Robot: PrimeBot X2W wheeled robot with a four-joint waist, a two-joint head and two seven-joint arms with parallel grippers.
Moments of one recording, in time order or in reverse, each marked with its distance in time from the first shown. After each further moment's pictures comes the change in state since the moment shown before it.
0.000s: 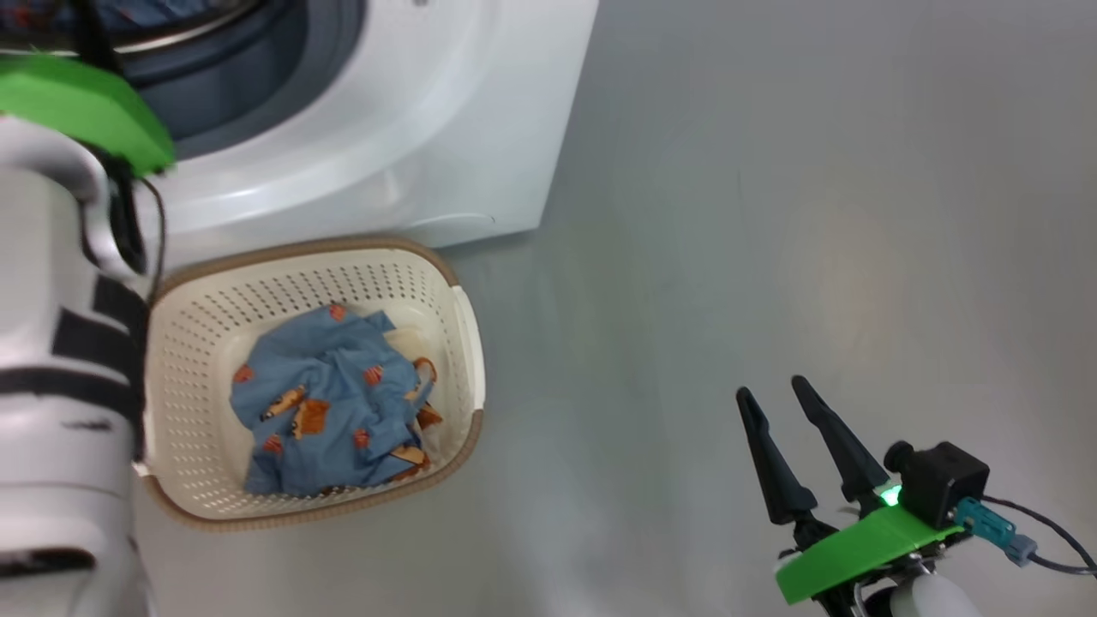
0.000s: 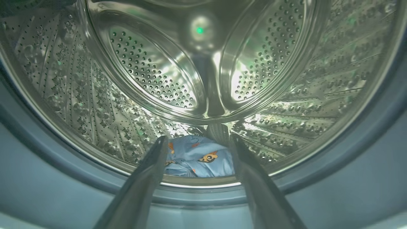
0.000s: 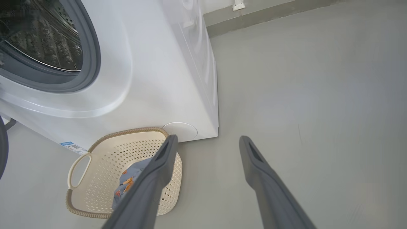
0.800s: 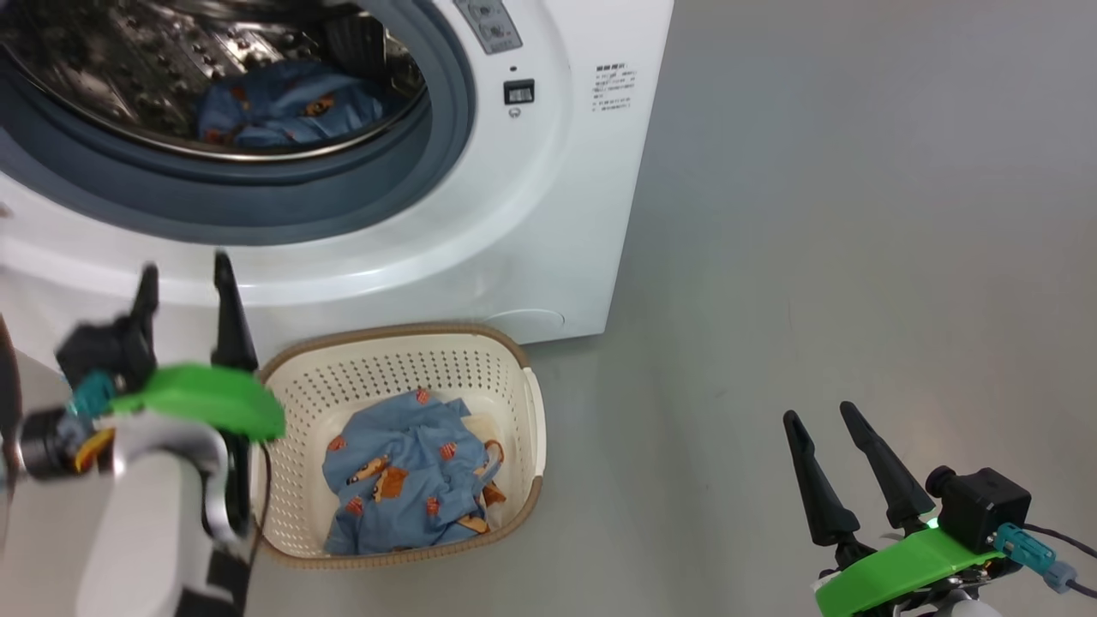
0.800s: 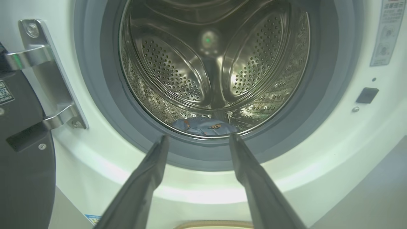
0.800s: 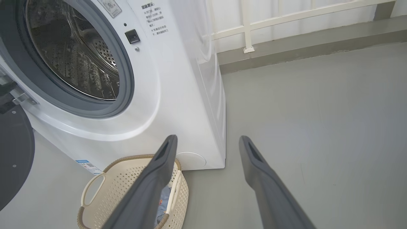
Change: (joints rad) left arm 0.638 -0.083 0.029 -0.477 -0.022 -0.097 0.000; right arm 0.069 -0.028 -0.078 -0.005 -0.030 0.000 0.000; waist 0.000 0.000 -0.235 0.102
